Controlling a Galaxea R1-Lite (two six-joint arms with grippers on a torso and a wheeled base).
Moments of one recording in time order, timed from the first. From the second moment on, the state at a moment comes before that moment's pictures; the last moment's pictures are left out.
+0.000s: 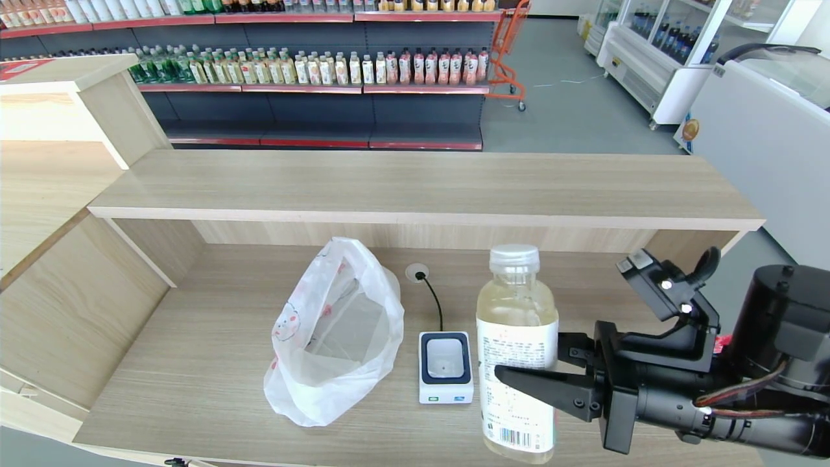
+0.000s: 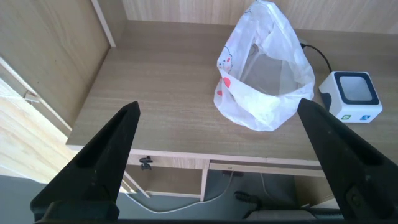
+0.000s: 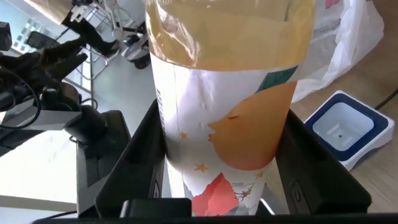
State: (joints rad) left arm 0.00 0.00 0.00 0.00 -0.01 -0.02; right arm 0.64 1.52 -0.39 -1.02 0.52 0.17
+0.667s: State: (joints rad) left arm 0.00 0.00 0.00 0.00 -0.01 -0.02; right arm 0.41 1.85 -0.38 -1.49 0.59 -0.35
